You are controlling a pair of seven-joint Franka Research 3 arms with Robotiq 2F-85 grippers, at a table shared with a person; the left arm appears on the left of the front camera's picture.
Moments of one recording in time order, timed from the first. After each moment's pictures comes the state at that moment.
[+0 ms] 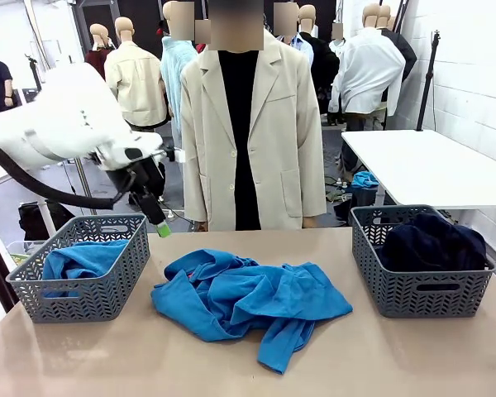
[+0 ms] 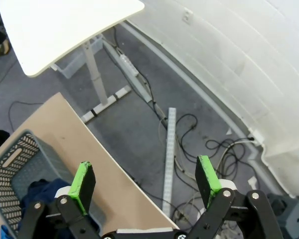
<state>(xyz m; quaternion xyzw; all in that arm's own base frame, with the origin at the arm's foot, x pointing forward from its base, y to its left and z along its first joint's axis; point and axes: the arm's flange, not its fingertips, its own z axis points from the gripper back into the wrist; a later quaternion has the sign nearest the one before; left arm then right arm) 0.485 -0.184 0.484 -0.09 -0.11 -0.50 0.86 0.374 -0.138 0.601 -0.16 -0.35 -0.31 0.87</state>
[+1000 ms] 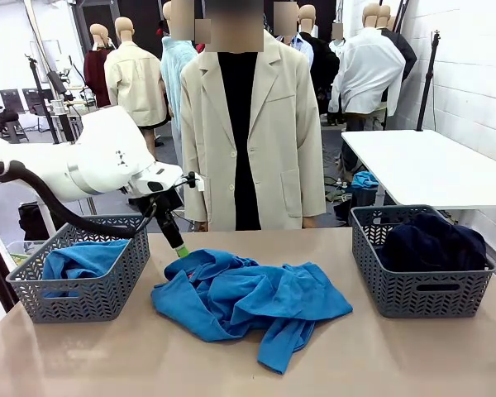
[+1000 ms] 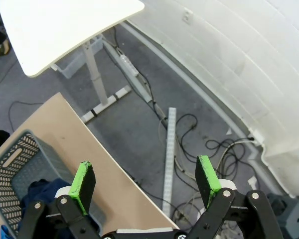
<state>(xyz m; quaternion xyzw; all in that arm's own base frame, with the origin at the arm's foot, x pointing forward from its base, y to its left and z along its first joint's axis) 0.514 -0.207 0.419 -0.08 -0.13 -0.55 0.82 0.374 -0.138 0.601 -0.16 -0.35 -0.31 0.87</state>
